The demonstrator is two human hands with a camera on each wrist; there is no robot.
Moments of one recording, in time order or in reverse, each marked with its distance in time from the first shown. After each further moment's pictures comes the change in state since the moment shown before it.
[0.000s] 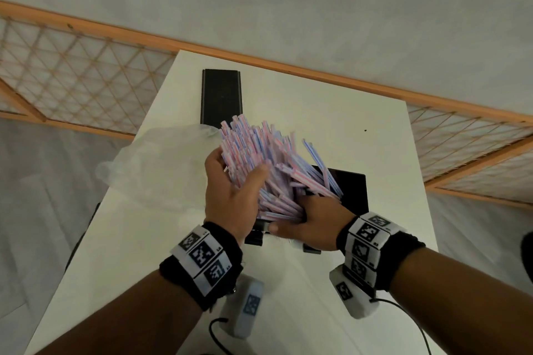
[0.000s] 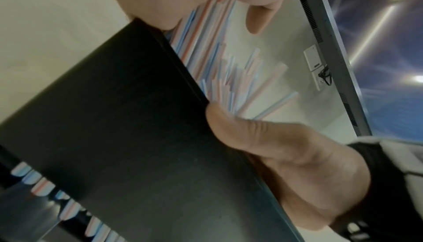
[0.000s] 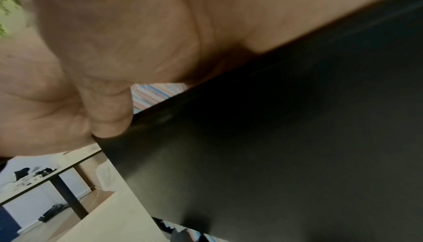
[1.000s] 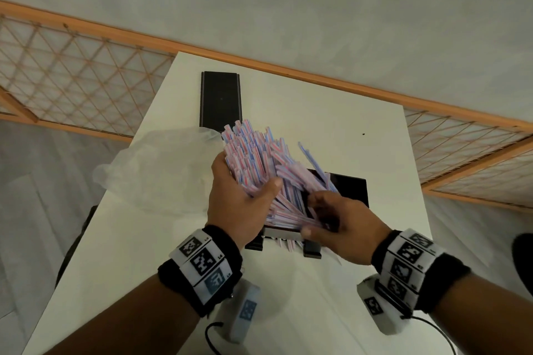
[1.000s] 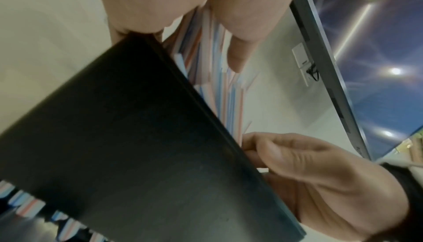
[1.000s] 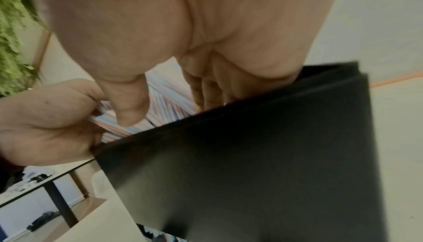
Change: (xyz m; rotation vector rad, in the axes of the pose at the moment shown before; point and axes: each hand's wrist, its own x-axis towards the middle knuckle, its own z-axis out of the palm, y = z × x) left_hand 0.010 -0.012 -0.008 0.247 -0.061 0.019; right_hand -0.027 0.033 -0.006 0.194 0.238 -0.060
